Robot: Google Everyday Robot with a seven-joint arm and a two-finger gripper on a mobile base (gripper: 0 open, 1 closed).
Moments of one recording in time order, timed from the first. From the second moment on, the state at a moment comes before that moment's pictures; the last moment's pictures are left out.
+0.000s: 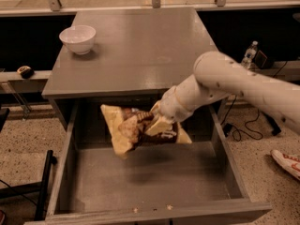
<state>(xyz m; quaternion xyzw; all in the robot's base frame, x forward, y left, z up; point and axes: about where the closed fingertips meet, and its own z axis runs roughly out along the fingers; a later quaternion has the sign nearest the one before) 0.538 -0.008 0.732 -0.67 0.66 0.22 0.27</state>
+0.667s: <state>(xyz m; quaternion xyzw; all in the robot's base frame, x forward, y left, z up) 0.579 -0.054 0.791 -0.68 0.66 0.20 0.24</state>
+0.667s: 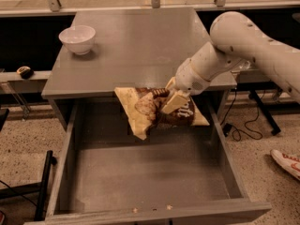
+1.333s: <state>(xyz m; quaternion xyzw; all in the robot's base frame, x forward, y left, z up) 0.560 -0.062 0.820 -0.70 0.65 0.17 0.24</state>
